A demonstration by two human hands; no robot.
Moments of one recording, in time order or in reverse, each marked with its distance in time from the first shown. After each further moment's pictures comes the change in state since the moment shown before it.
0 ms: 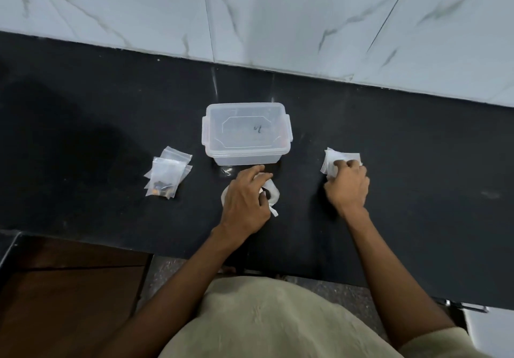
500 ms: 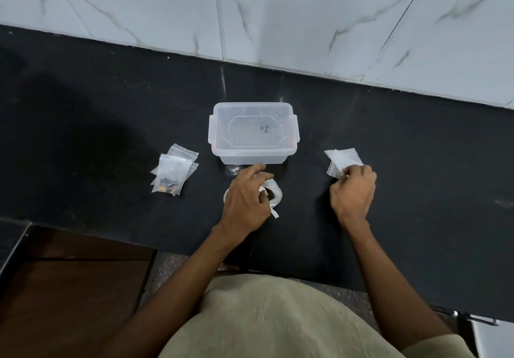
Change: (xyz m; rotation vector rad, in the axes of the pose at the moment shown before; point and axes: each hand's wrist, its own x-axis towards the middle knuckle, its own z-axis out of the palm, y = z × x) left_hand 0.003 -0.004 -0.002 -0.042 0.040 -0.048; right_hand -0.006 0.005 0.017 0.260 0.240 0.009
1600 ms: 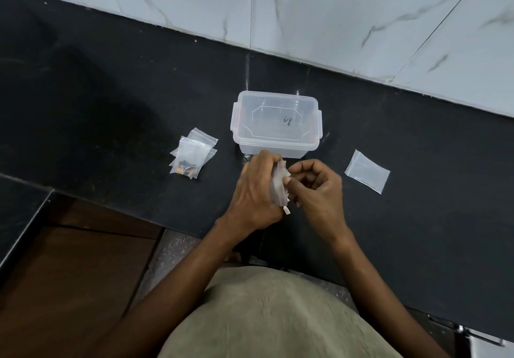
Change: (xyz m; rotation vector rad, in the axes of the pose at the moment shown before) left_hand -0.013 0.022 -0.039 -0.154 0.124 0.118; right_hand -0.080 -0.118 -0.060 1.077 -0.574 -0.021
